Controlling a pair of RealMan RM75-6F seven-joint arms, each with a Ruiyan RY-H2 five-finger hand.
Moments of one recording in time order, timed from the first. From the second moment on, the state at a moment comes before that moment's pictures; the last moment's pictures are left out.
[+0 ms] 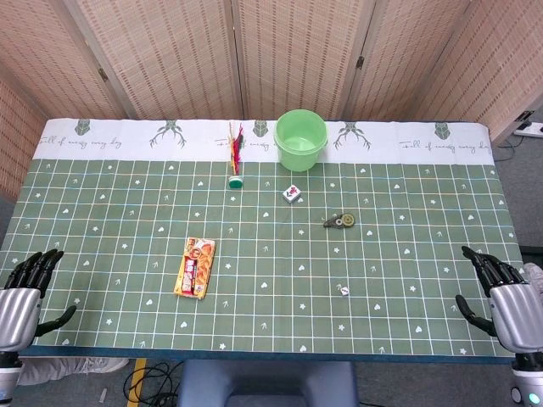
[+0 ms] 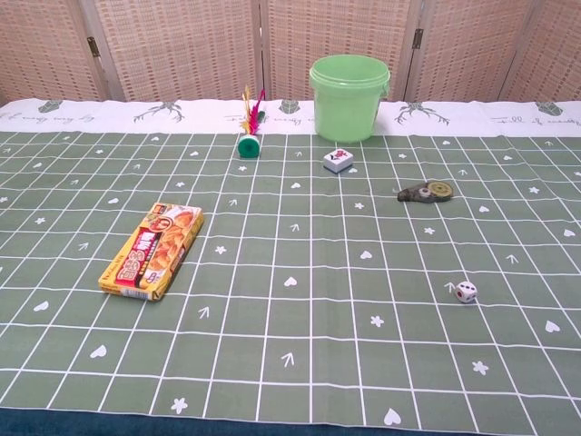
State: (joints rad) left arm -0.09 -1.09 -0.04 -1.70 1.53 1.52 0.11; right arm 0.02 -1.04 0.03 -1.70 -1.64 1.60 0.00
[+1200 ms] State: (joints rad) left arm -0.07 -1.10 -0.04 -1.68 1.53 1.54 0.11; right arm 0.21 -1.21 0.03 -1.70 -1.62 1.26 -0.16
